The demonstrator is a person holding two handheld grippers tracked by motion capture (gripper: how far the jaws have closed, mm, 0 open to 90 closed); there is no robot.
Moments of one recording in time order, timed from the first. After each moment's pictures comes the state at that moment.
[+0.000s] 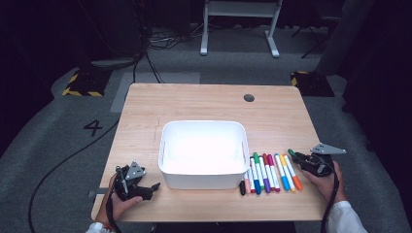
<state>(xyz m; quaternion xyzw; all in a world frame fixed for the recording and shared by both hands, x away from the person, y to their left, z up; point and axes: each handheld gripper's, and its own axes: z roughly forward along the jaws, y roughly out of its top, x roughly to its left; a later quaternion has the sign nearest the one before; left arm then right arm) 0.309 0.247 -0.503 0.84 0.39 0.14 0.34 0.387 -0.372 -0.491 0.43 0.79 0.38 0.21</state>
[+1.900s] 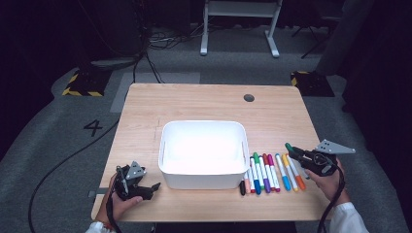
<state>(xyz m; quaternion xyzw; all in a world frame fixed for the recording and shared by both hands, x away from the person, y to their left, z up) 0.310 0.246 -0.503 0.84 0.39 0.15 0.34 0.370 -0.354 -0.447 0.38 0.77 0.47 0.20</state>
